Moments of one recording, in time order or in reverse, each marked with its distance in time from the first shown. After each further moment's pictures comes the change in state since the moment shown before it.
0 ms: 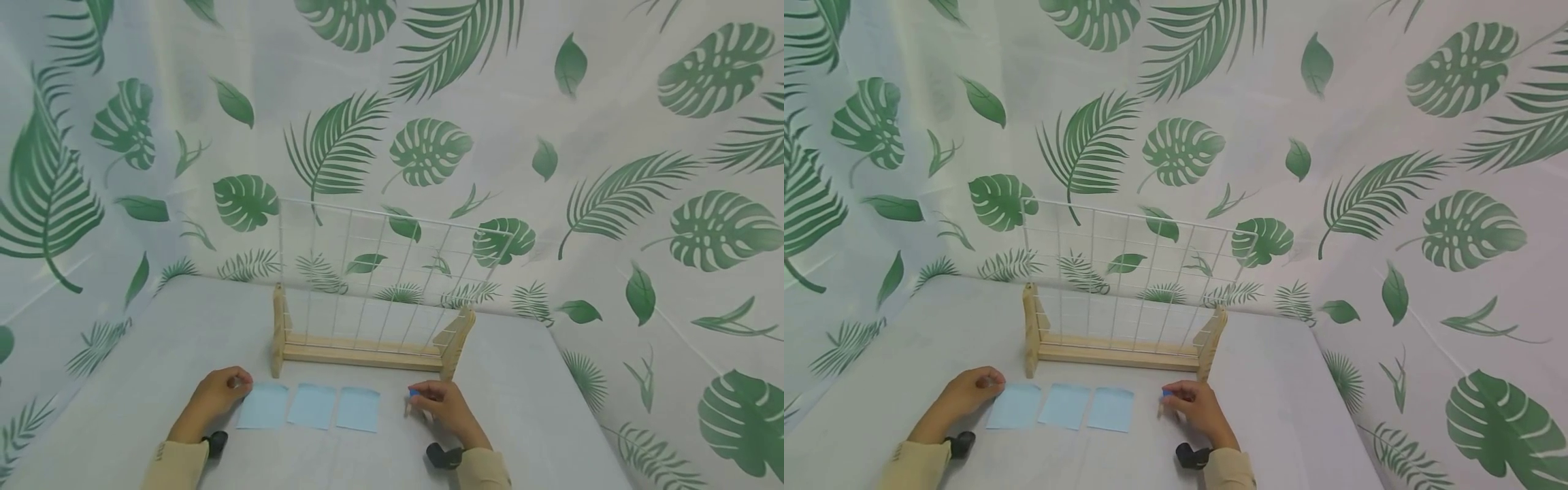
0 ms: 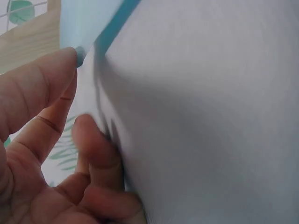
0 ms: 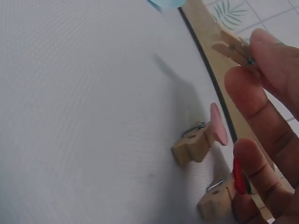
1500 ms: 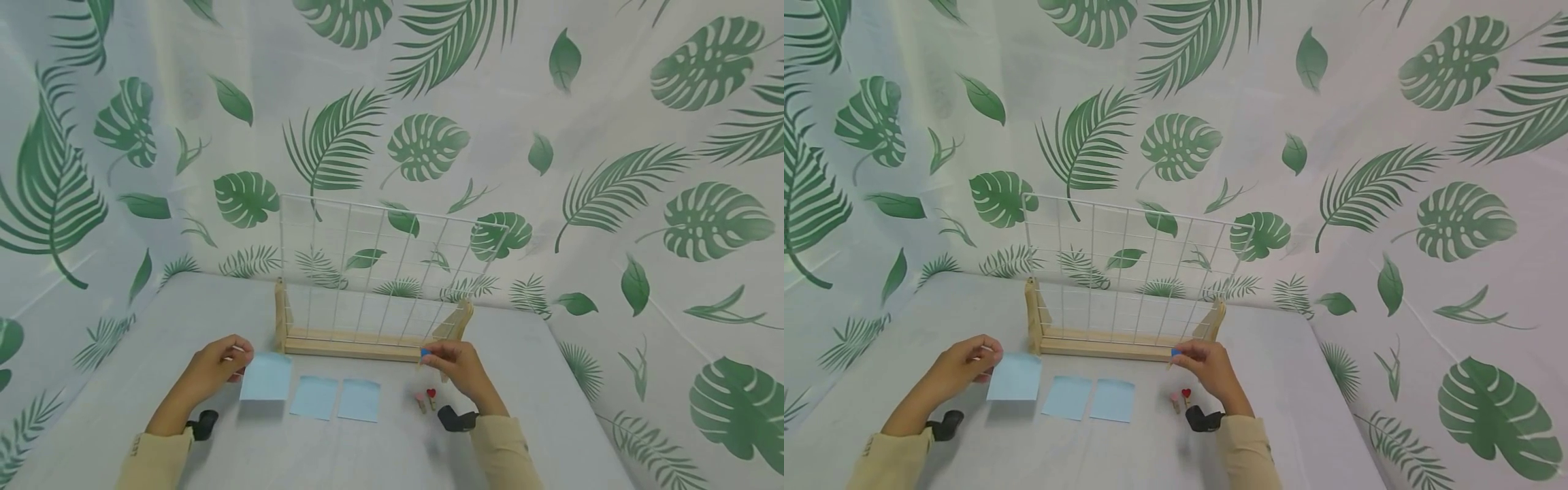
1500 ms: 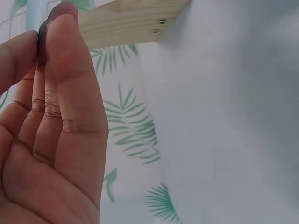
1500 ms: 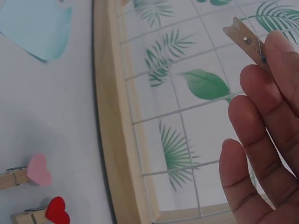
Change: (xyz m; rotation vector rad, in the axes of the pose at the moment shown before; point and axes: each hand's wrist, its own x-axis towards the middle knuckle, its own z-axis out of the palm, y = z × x) left_hand -0.021 0.036 -0.044 -0.226 0.002 0.141; right_hand 0.011 -0.074 -0.039 -0.057 0.097 -0.132
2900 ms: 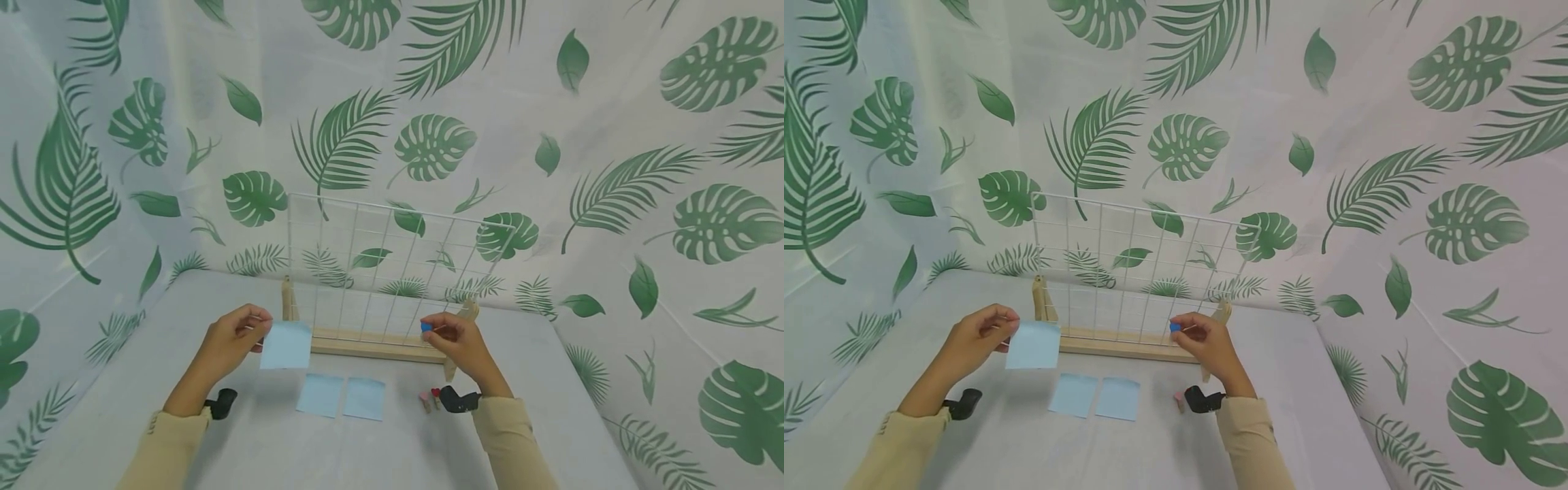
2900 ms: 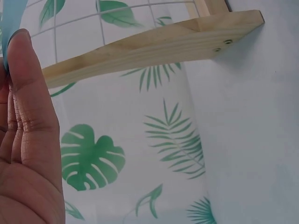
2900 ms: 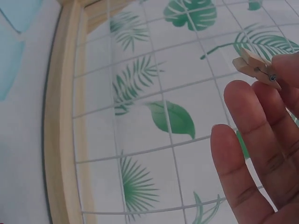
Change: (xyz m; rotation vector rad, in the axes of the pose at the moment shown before) left_hand 0.003 0.048 0.000 -0.048 0.176 0.128; right_hand 0.023 -0.042 -0.009 0.054 0.020 -0.114
